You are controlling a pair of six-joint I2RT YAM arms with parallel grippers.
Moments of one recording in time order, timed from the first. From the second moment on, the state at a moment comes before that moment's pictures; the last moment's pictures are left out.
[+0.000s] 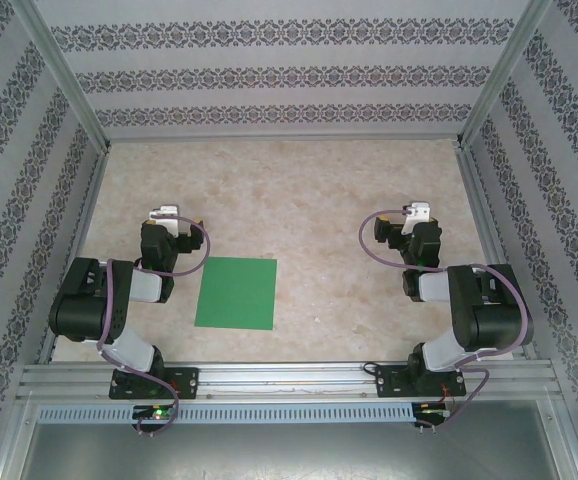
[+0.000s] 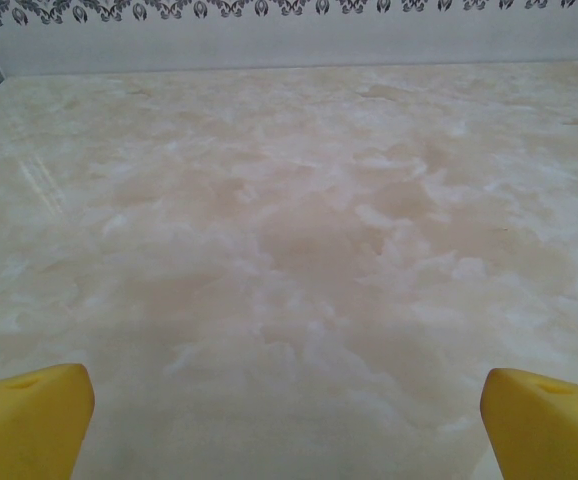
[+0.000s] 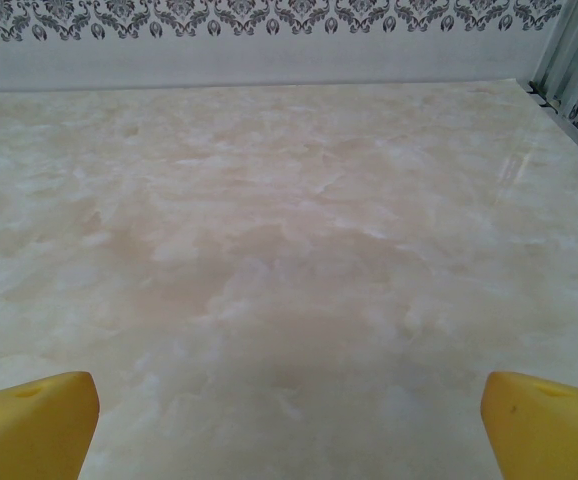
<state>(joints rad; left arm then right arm) -0.01 1.60 0.38 0.89 -0.07 -0.01 0.00 1.53 0.36 0.85 0.02 0.05</state>
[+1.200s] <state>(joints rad) -0.02 1.09 0.69 -0.04 0.17 -0.34 0.00 1.01 0.63 0.08 -0.16 0.33</state>
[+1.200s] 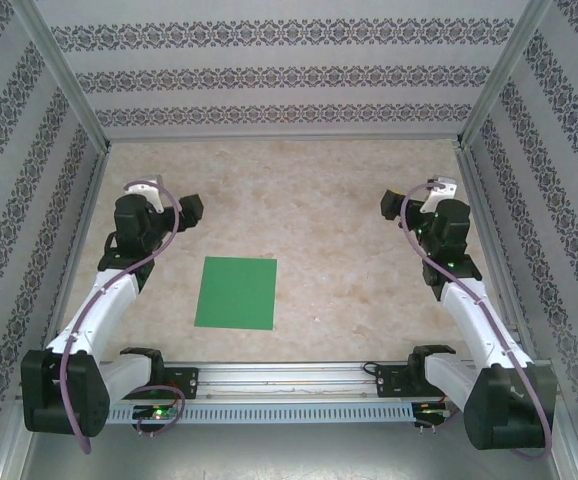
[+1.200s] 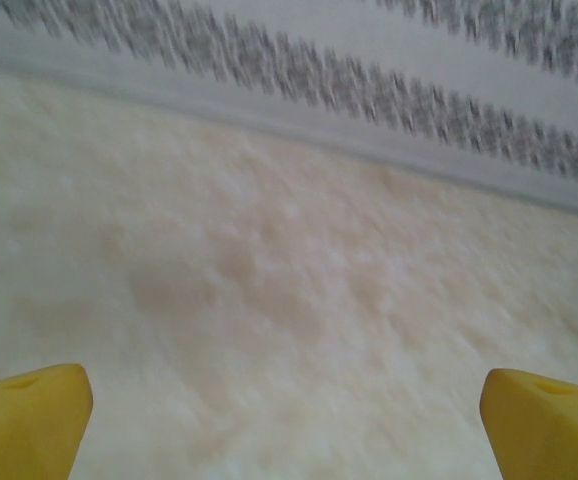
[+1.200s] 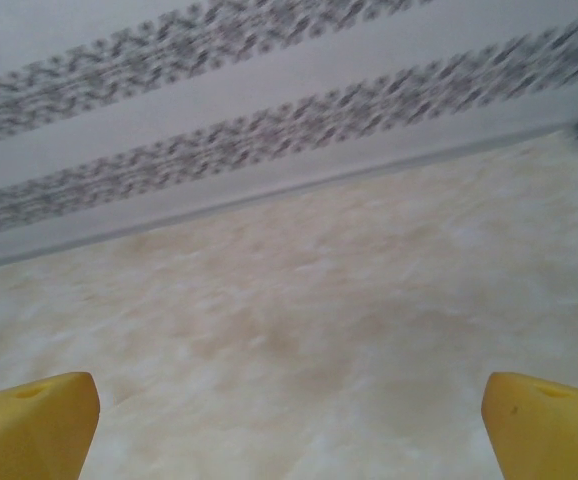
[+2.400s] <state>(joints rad) -0.48 1.56 0.75 -0.33 0.34 -0.58 0.00 1.10 0.66 -0.28 -0.41 0.43</state>
